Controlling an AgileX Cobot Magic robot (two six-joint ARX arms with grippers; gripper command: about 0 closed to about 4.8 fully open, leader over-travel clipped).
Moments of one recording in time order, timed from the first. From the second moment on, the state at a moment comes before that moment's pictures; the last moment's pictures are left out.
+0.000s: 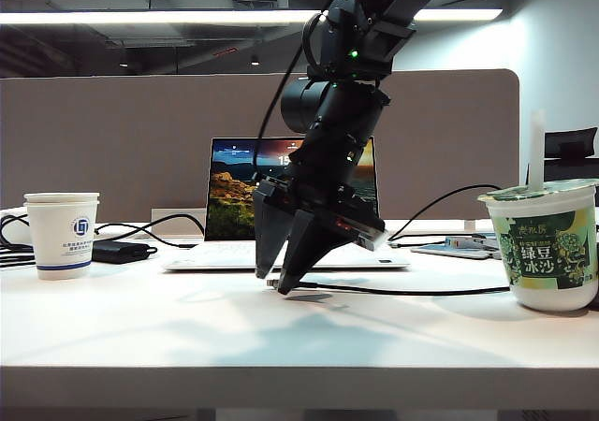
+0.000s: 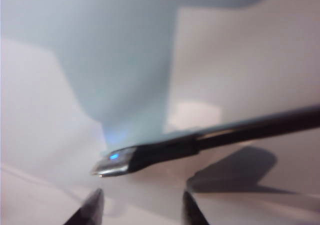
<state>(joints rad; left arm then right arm) -0.51 0.70 0.93 0.25 0.23 0.03 0.59 2.25 1.86 -0.95 -0.40 1.48</state>
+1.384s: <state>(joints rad) -0.51 0.67 0.92 0.25 0.23 0.05 0.54 2.24 1.86 -0.91 -0.44 1.73</state>
